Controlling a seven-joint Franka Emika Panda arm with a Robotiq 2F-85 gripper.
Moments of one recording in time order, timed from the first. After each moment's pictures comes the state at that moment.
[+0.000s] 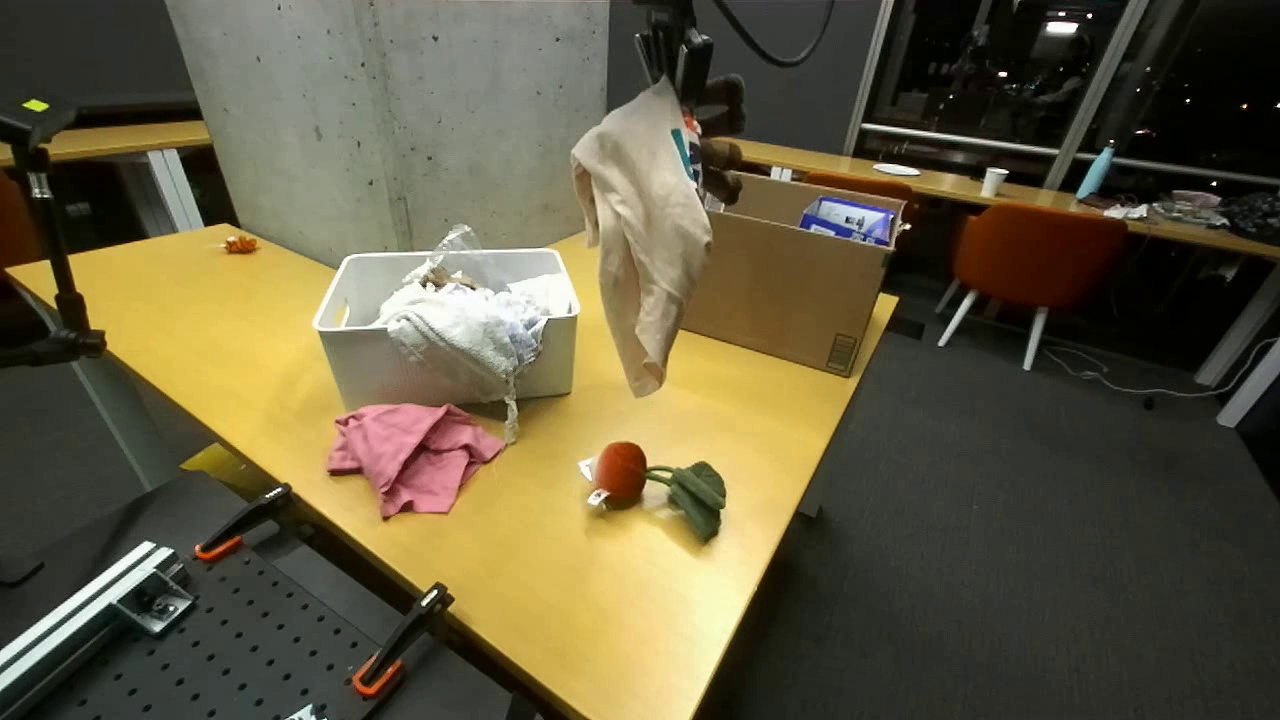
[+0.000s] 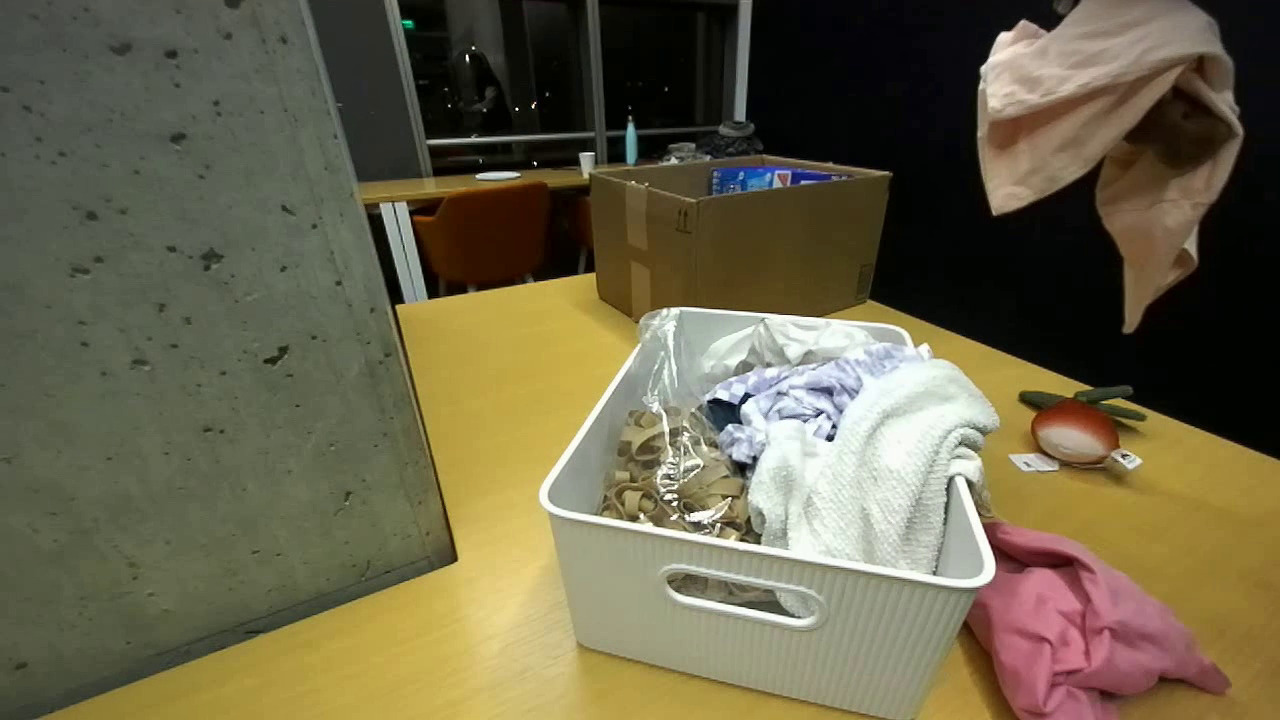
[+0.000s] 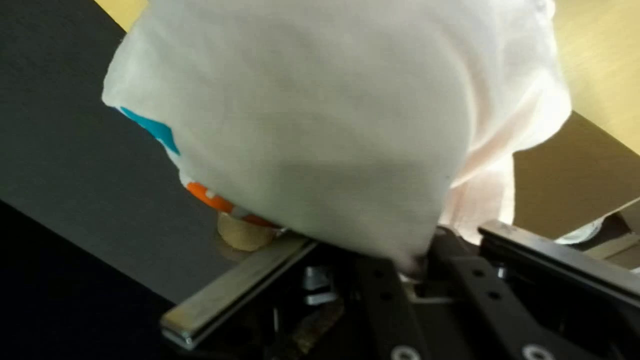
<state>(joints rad) -0.05 0.50 -0.16 -1.11 -0.02 1.88 0.47</state>
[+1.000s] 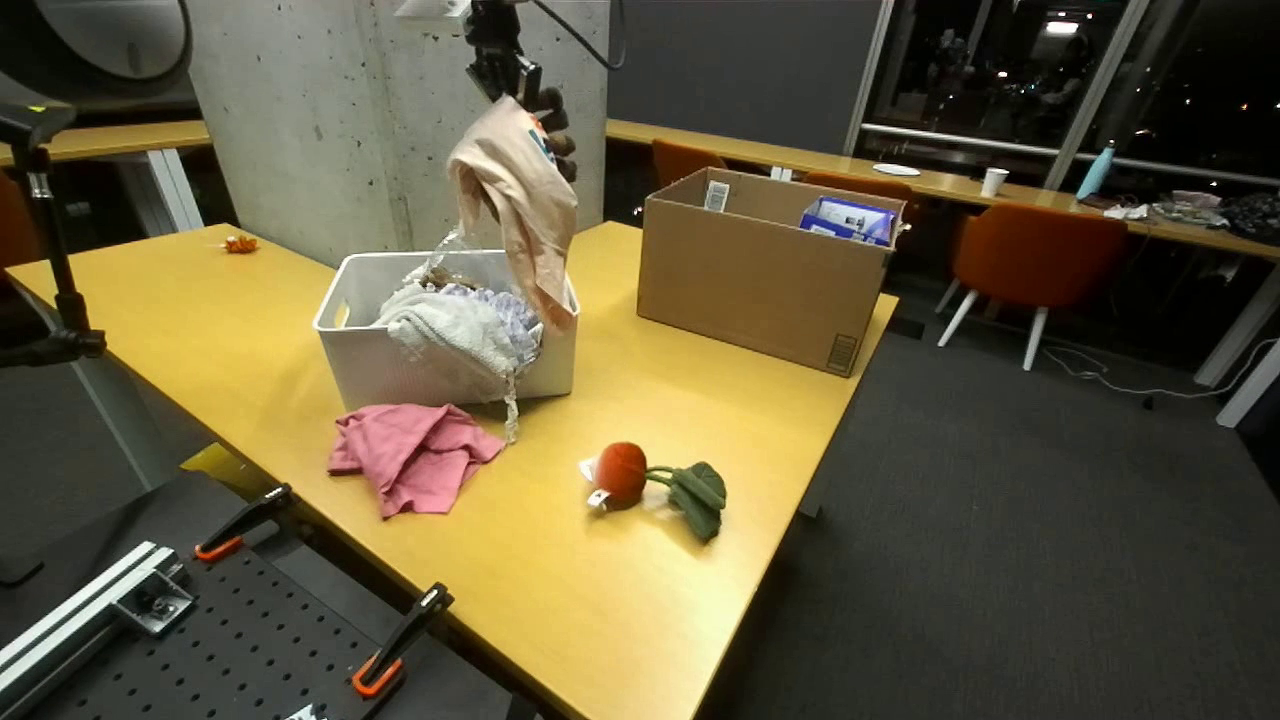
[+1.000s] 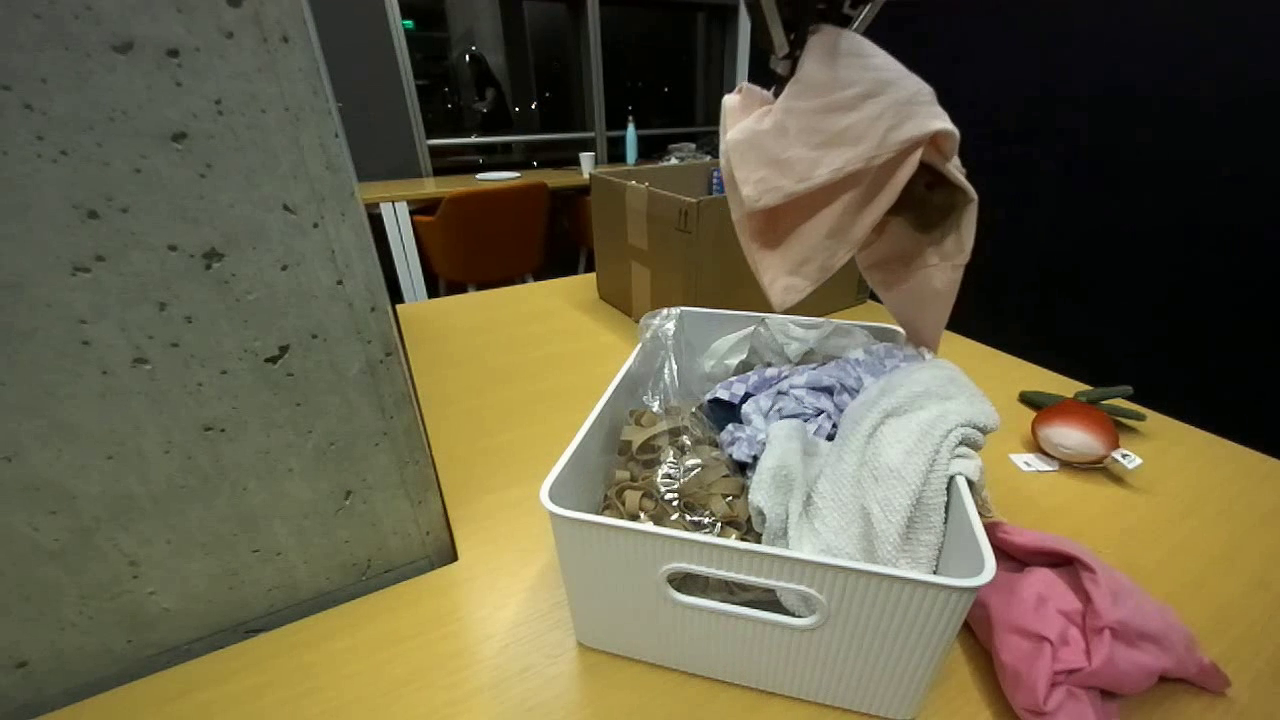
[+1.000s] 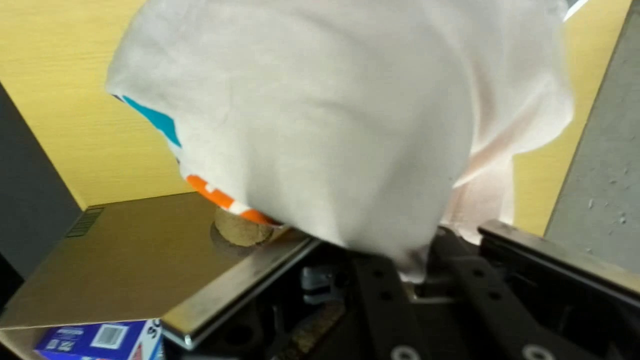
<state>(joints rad) 0.26 0.86 -0.07 -0.63 -0.10 1.77 0.33</state>
